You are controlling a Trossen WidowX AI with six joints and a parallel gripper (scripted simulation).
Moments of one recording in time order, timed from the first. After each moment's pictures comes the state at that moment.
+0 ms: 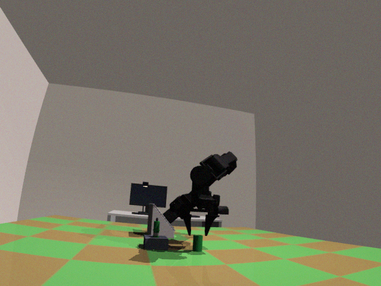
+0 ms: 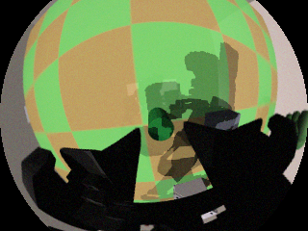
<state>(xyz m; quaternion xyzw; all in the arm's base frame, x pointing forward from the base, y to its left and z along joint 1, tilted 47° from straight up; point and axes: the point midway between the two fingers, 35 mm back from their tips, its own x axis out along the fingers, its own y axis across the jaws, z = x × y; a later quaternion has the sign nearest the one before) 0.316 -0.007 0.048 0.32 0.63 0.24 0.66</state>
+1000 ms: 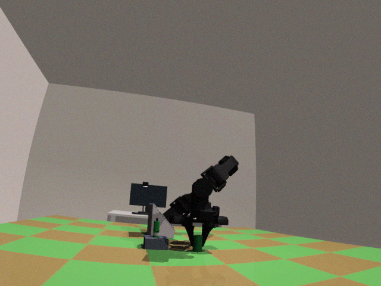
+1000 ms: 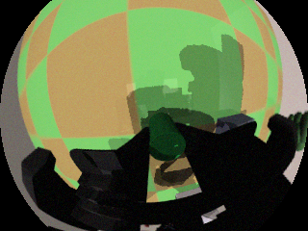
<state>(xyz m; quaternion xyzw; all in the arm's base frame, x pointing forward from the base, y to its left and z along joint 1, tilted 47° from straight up) 0.318 0.020 0.025 0.32 0.63 0.24 0.66</state>
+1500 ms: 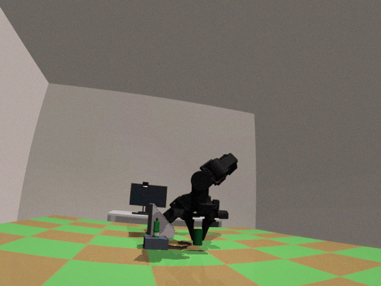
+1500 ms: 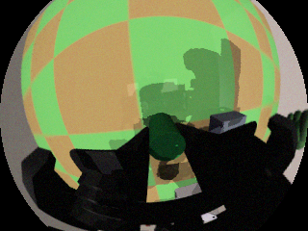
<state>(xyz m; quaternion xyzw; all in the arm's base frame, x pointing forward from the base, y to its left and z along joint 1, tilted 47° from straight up) 0.318 0.004 0.038 0.33 0.63 0.24 0.66</state>
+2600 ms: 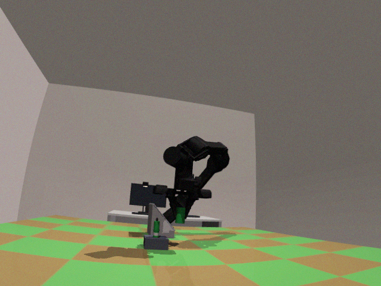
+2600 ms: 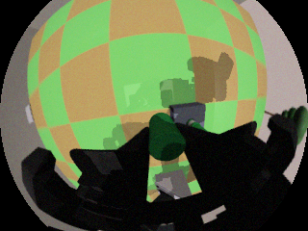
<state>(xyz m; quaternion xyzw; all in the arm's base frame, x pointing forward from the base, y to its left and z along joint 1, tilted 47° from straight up) 0.295 -0.084 0.041 0.32 0.63 0.23 0.67</state>
